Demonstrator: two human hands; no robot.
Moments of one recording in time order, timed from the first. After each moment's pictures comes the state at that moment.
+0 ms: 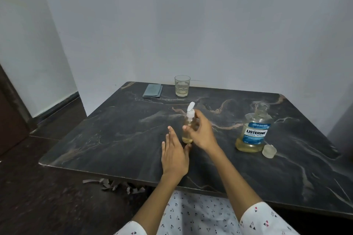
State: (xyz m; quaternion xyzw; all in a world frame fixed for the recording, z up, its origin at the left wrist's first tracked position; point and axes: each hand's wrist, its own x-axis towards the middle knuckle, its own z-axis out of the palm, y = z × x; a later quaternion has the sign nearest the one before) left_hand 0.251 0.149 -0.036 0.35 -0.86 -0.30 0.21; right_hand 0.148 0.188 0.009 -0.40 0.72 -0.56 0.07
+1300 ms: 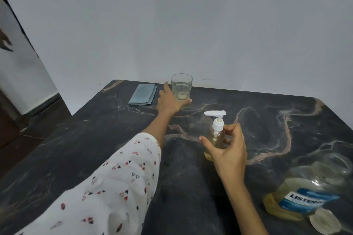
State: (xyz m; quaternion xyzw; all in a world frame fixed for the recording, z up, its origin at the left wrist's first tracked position) left_hand 0.030 -0.061 0.009 0.41 -0.82 -0.34 0.22; right_hand 0.053 0.162 -0.021 -0.26 0.75 -0.61 -0.09
